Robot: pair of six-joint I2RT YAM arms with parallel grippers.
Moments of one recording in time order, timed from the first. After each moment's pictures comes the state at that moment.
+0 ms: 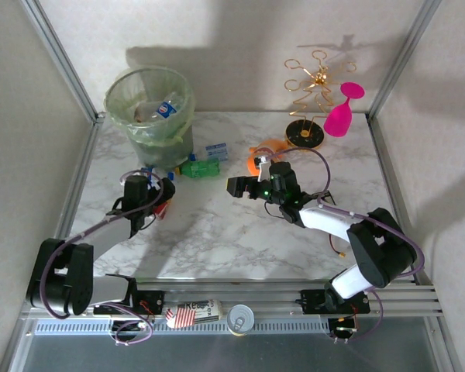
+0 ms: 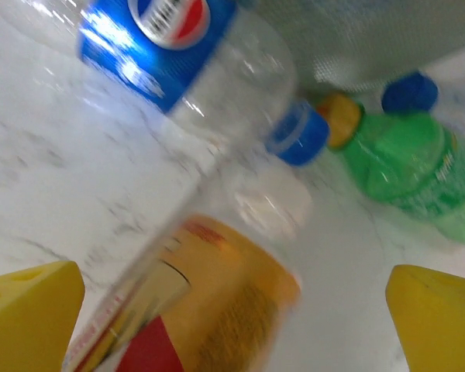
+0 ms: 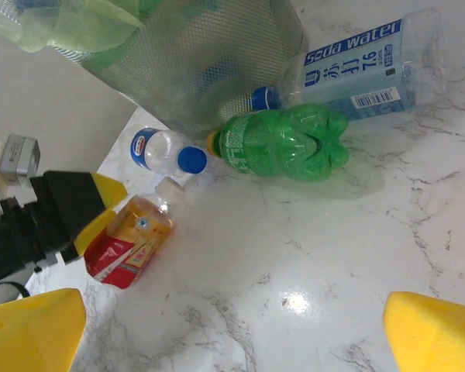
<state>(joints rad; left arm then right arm) -0.15 1.29 0.49 0.09 -0.04 -0.72 0.63 1.51 0.74 0.37 -0.32 0.56</state>
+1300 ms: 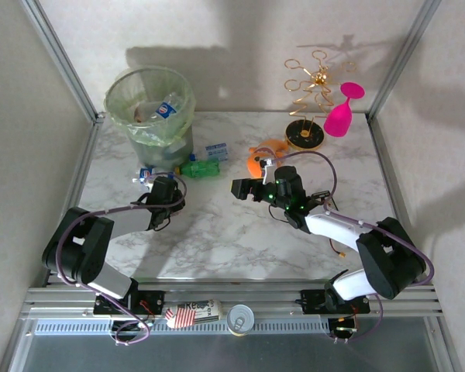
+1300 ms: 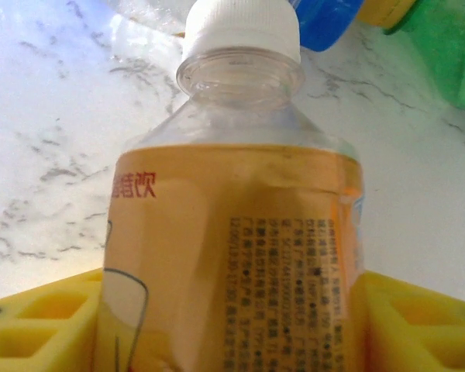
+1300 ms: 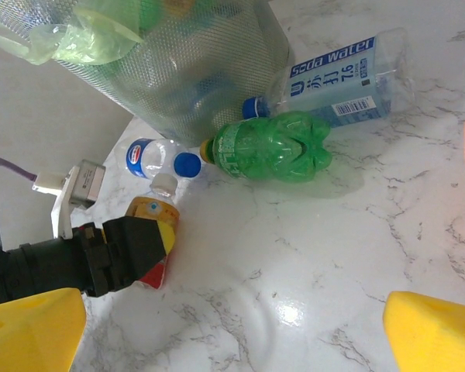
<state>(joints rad) -0.33 1.53 0.59 0.04 -0.24 -0.69 0.63 1.43 0.68 0.37 -0.27 0.56</state>
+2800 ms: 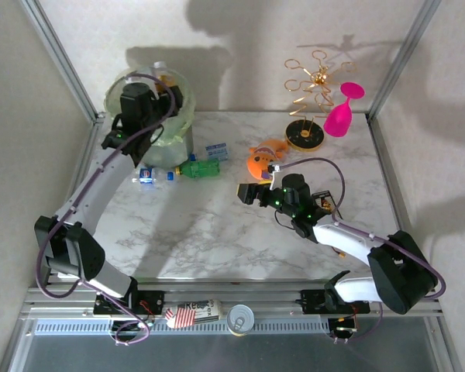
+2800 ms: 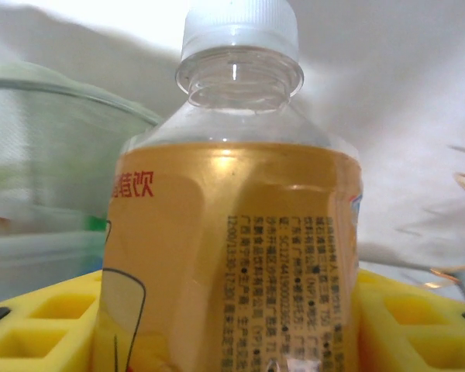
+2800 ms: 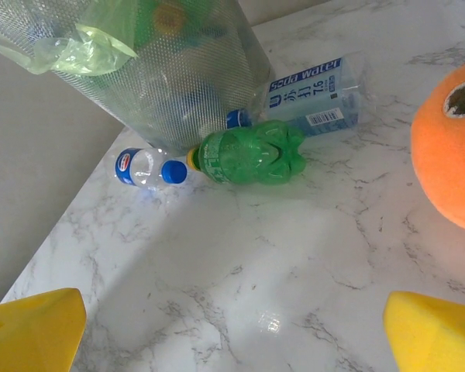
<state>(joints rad) -0.22 1.55 1.52 -0.18 -0.10 -0.40 0.63 1.31 0.58 0.39 -0.20 0.54</state>
